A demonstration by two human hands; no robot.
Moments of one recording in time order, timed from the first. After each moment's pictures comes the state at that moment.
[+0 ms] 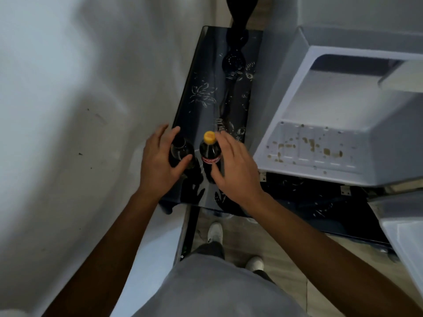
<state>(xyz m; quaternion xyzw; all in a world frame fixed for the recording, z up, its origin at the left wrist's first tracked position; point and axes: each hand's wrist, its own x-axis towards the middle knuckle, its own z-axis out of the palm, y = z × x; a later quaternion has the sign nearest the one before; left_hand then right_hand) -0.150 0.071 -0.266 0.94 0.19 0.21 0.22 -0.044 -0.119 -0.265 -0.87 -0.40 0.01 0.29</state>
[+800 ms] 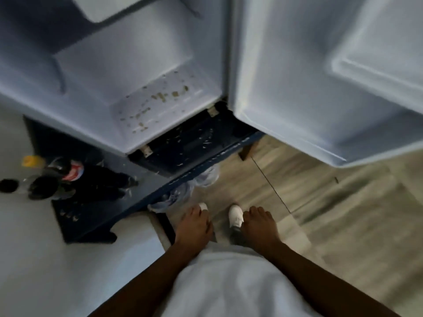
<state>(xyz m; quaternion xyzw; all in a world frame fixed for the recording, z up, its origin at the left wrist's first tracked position) -0.233 -0.258 -0.396 0.95 -0.14 -0.27 0.07 -0.266 -0.475 -0.402 -0.95 -0.01 0.29 0.10</state>
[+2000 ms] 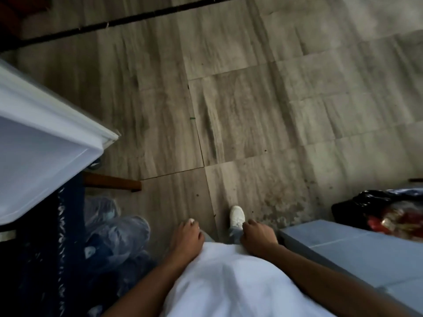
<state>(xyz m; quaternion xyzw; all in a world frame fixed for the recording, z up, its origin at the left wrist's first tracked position) -0.405 -0.472 -0.411 0.72 -0.57 -0.34 -0.18 -0.627 -0.531 -0.414 -0.73 0.53 0.27 0.34</state>
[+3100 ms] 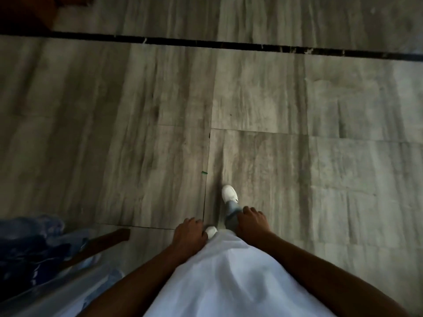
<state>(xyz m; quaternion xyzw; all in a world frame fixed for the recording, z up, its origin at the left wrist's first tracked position) -0.256 -0.929 -0.441 0.74 -0.54 -0.38 -0.13 -0.438 -1.050 -0.426 -0.83 0.42 0.27 0.24</state>
